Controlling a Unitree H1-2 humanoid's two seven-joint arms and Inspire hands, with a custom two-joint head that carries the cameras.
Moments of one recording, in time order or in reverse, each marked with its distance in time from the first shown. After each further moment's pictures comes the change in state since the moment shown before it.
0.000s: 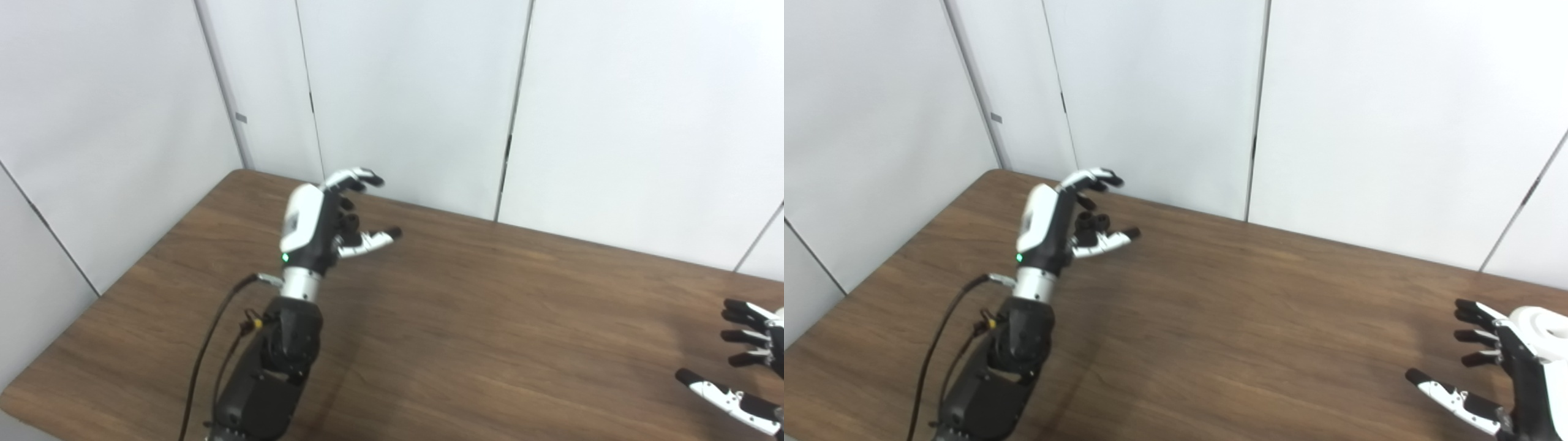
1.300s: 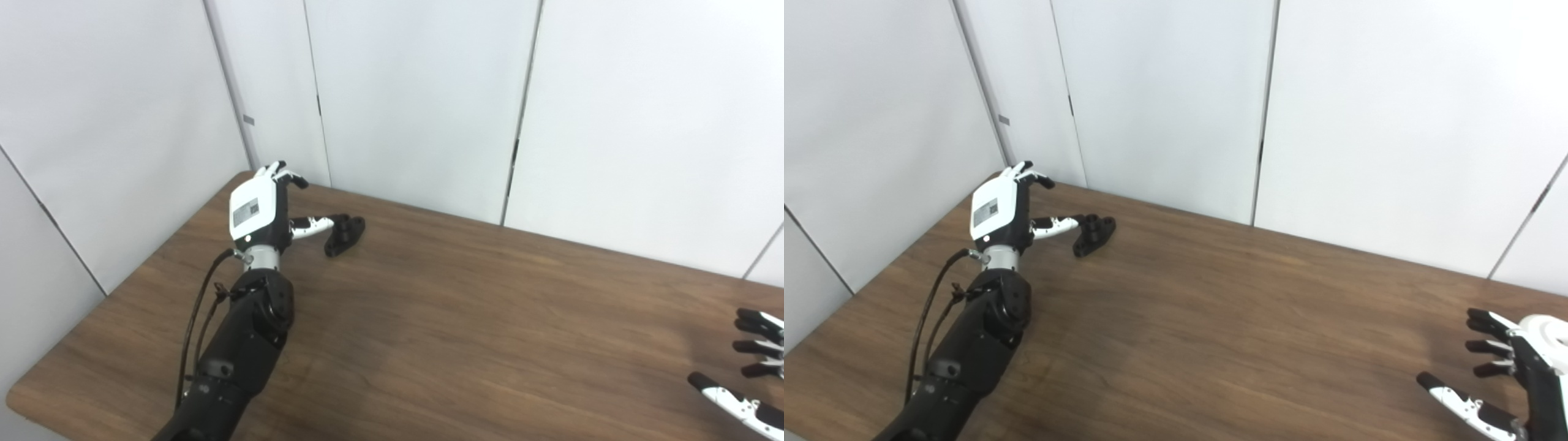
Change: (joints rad) left arm -0.087 0.141 -0.048 0.279 0.128 0.352 0.077; right arm 0.004 -0.007 -0.008 -0.003 0.014 0.000 0.005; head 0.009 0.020
